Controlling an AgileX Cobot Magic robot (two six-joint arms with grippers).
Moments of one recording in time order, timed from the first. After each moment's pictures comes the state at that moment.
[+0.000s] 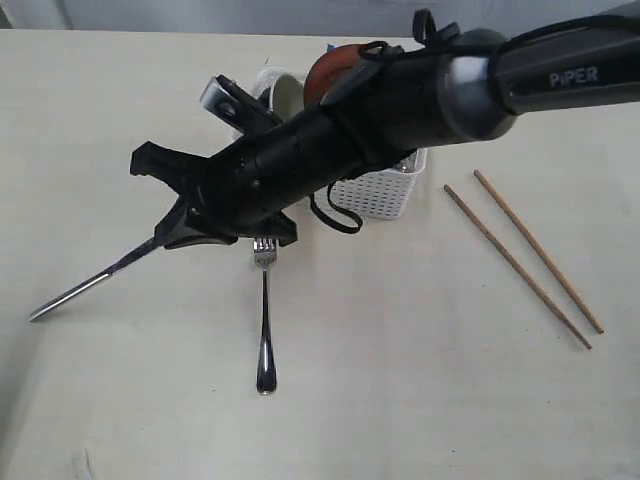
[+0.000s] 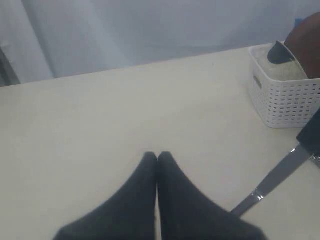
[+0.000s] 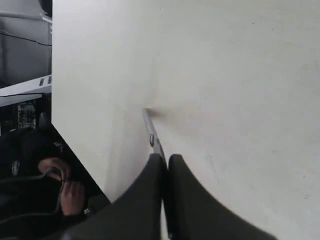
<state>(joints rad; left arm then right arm) -0.17 0.00 0.00 0.05 0.33 0.04 0.76 2.00 -1.20 1.32 0.65 -0.48</state>
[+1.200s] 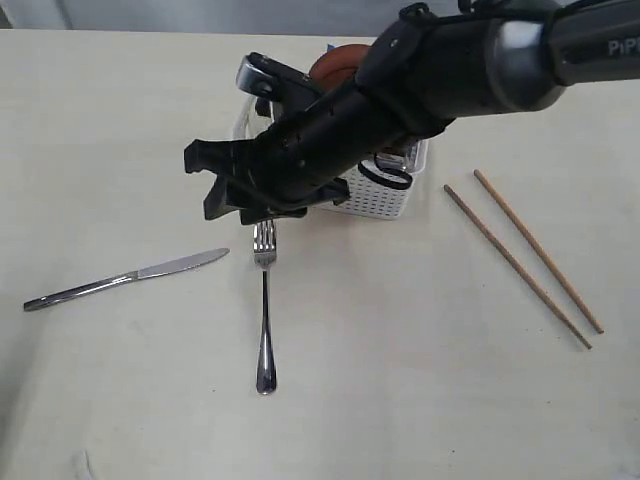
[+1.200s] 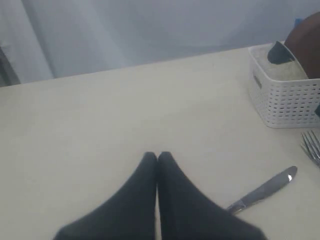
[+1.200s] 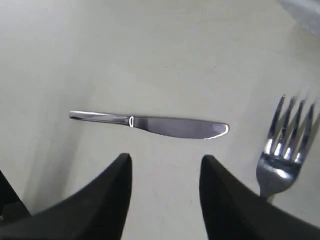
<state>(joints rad) -0.17 0.00 0.00 0.05 0.33 0.04 0.69 1.93 -1.20 1.01 0.59 -0.42</state>
